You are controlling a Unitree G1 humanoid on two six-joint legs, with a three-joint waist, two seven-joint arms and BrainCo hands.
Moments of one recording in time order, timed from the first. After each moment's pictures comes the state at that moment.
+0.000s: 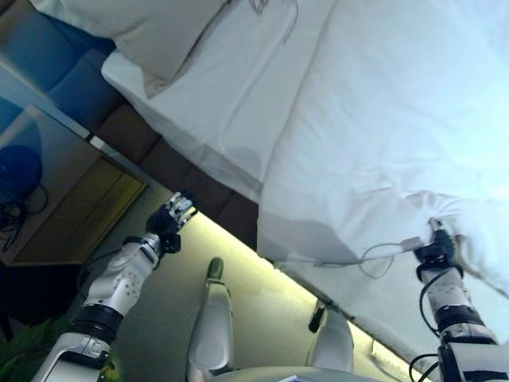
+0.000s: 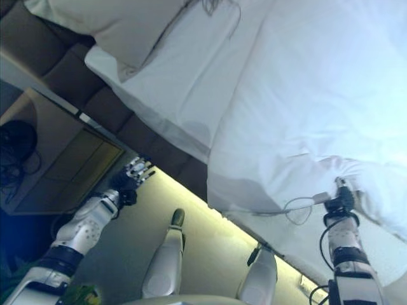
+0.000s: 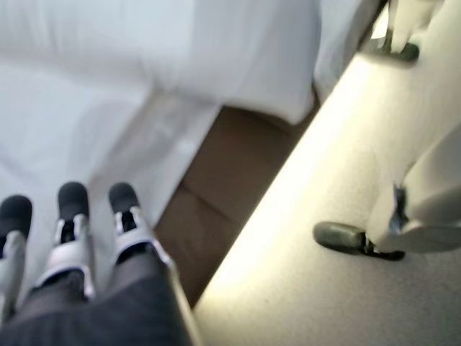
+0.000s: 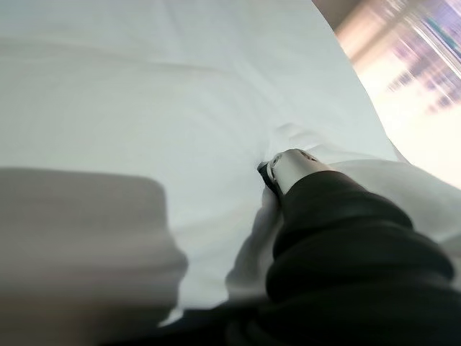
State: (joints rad) left arm -0.19 0.57 -0.27 0.33 -0.94 0.08 -0.19; right arm -0.27 -0.53 -0.07 0.88 1.41 -0.06 0.12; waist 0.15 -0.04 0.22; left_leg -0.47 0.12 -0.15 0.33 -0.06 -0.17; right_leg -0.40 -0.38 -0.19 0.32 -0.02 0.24
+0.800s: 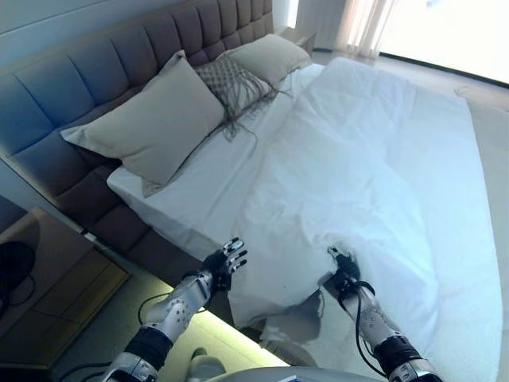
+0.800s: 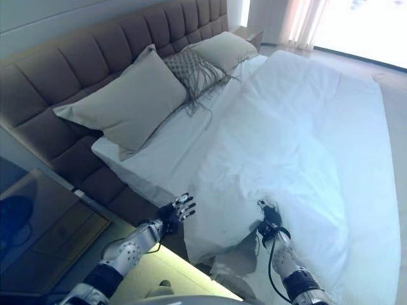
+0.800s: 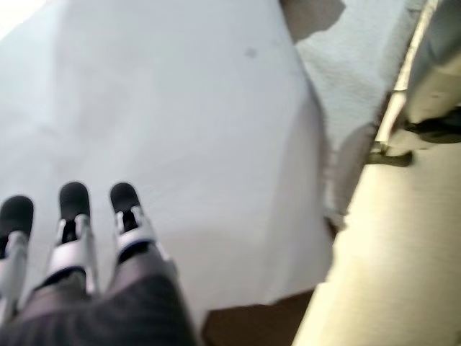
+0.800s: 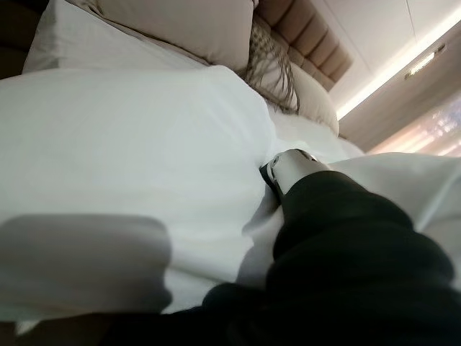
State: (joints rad) left arm -0.07 0.32 -0.39 0.36 -1.07 0.33 -0.04; right arm -0.06 -0.29 0.25 0.49 1.14 -0.02 -0.15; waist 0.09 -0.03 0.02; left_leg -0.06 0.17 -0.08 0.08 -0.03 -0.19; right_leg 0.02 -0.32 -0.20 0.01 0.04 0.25
